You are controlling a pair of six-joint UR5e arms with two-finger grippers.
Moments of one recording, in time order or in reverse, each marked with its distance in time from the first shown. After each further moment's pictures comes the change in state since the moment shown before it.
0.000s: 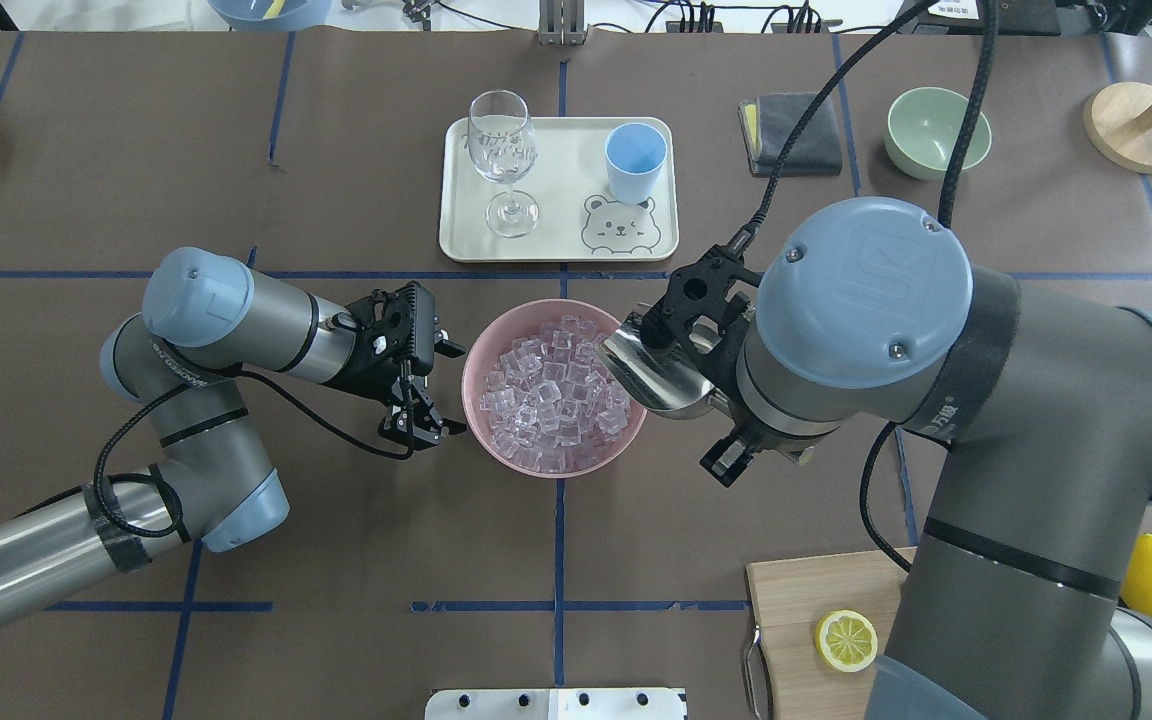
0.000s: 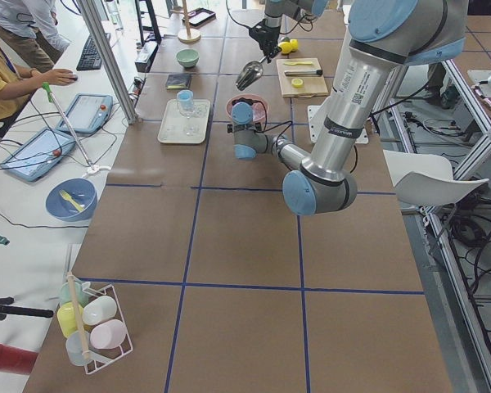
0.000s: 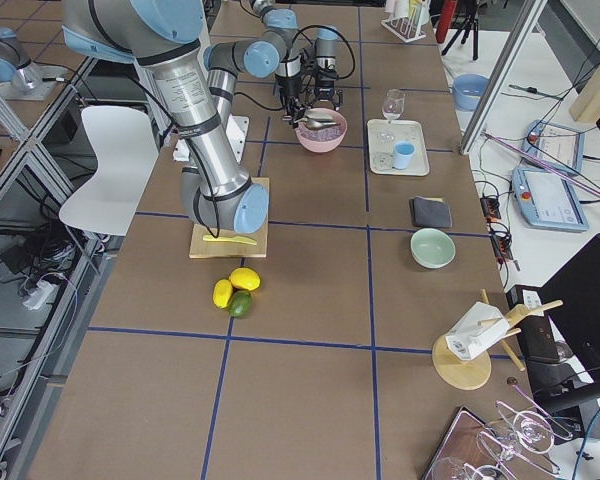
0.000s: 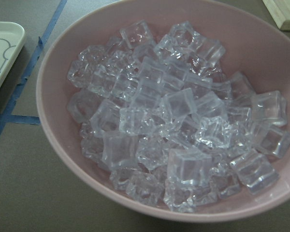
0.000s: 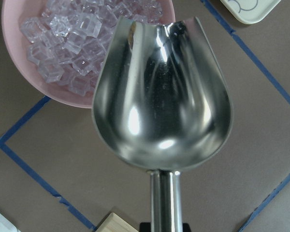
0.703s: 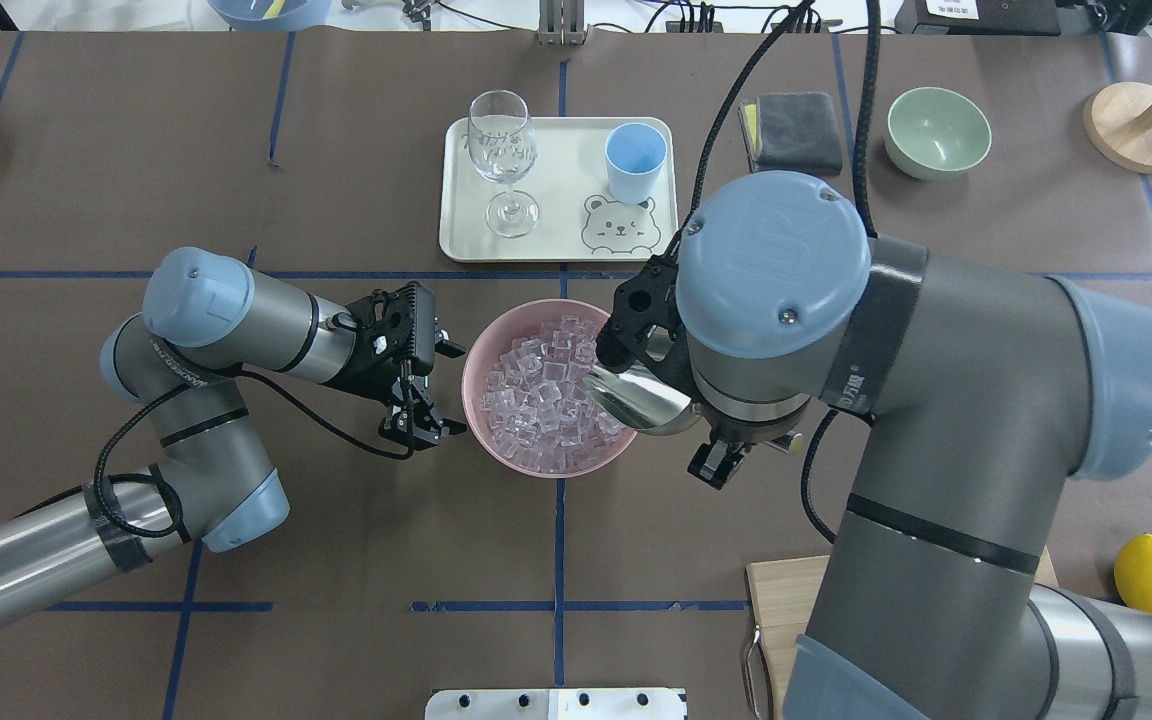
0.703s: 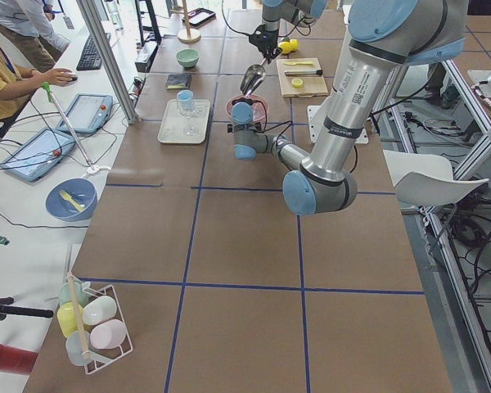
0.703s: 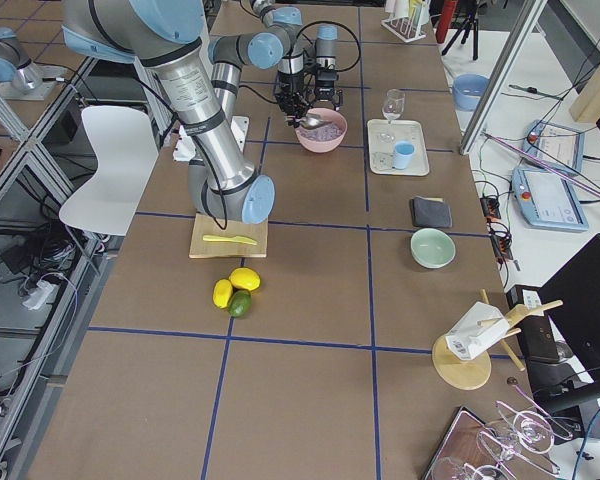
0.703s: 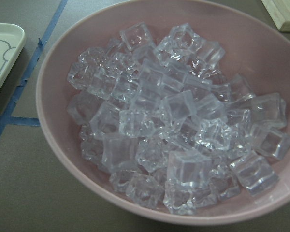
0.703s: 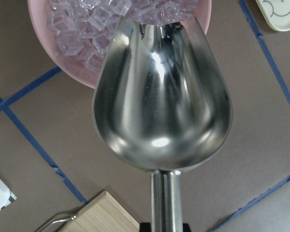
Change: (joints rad) left arm 0.000 0.000 0.000 0.000 0.000 0.000; right arm -0.001 0.128 -0.084 -0.176 0.004 -0.211
